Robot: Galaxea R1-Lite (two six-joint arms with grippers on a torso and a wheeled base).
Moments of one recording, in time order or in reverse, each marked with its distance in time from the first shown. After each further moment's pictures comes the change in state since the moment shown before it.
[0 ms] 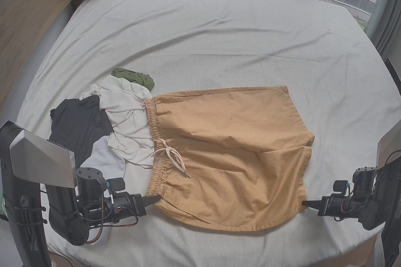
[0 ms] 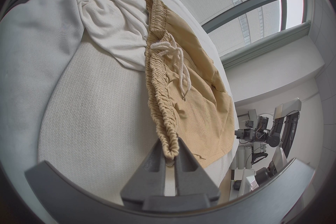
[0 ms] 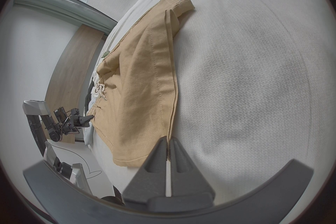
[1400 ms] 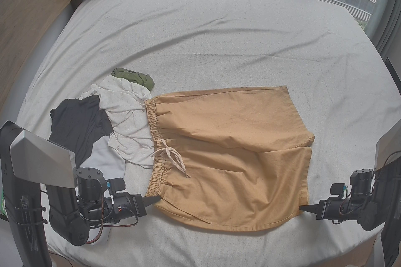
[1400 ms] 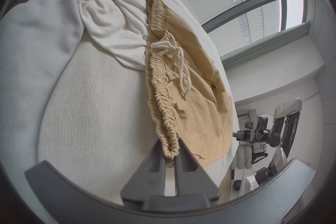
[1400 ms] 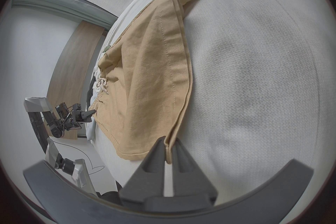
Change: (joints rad) left arm -0.001 0.001 0.000 0.000 0.000 0.000; right arm 0.023 0.002 0.000 0.046 0.012 -0.008
